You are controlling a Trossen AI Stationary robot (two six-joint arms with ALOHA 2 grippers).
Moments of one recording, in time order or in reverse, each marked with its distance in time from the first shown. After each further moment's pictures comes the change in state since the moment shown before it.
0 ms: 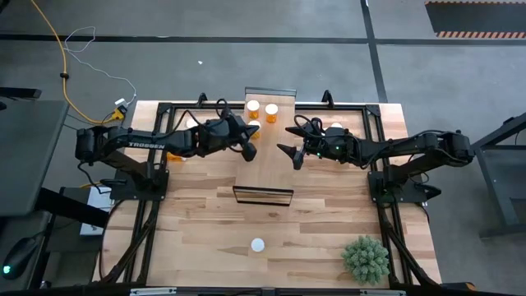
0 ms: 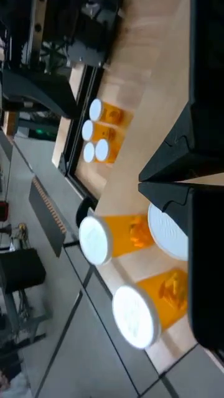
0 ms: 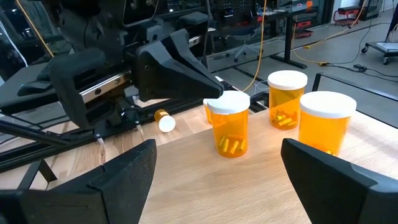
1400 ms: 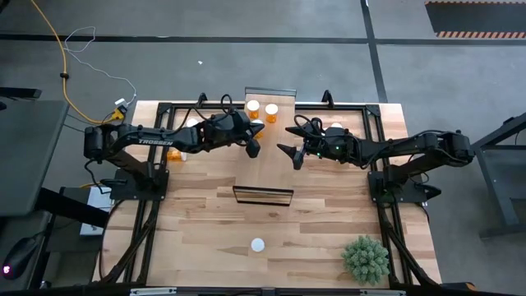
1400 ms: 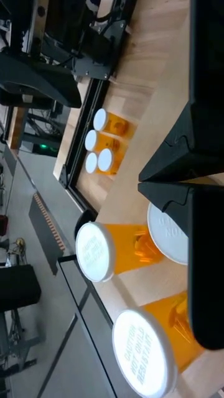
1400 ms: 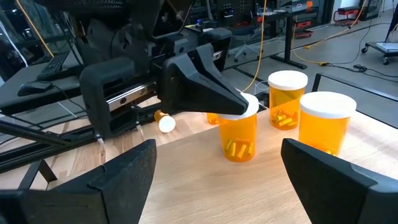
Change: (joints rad) left arm 0.067 0.086 0.003 0.092 0.148 -0.035; right arm 0.000 0.000 0.000 0.000 0.000 -0.001
